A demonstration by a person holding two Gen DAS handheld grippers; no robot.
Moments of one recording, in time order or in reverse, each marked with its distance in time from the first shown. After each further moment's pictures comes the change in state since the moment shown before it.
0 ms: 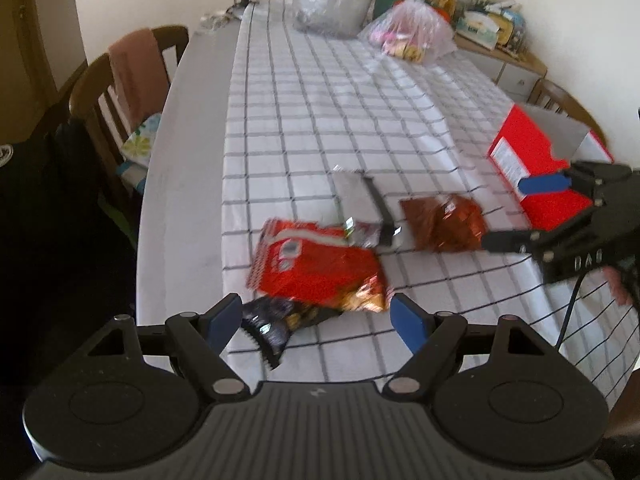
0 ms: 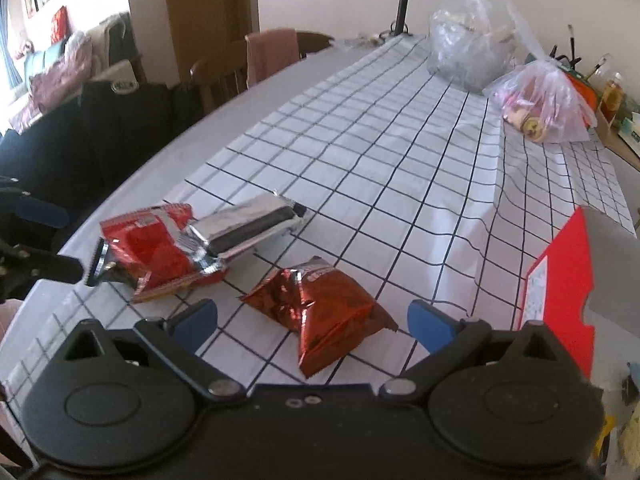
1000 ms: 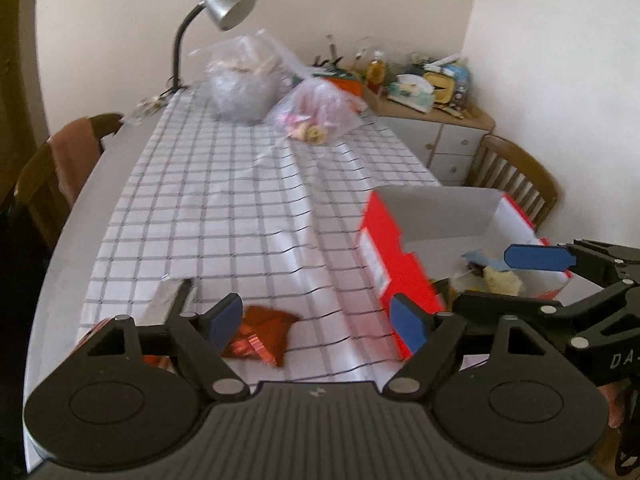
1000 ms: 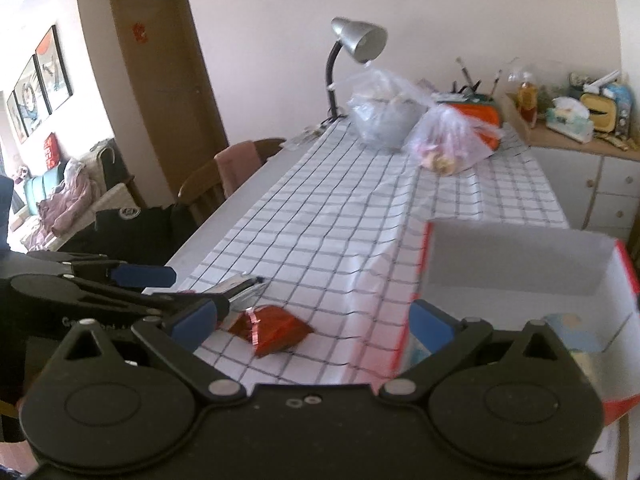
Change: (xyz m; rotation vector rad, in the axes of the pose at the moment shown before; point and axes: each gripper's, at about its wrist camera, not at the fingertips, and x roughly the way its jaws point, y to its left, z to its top) left arm -0.034 -0.194 0.049 0.014 -0.221 -0.046; right arm -0.157 -0.086 -0.057 0.234 -0.279 0.058
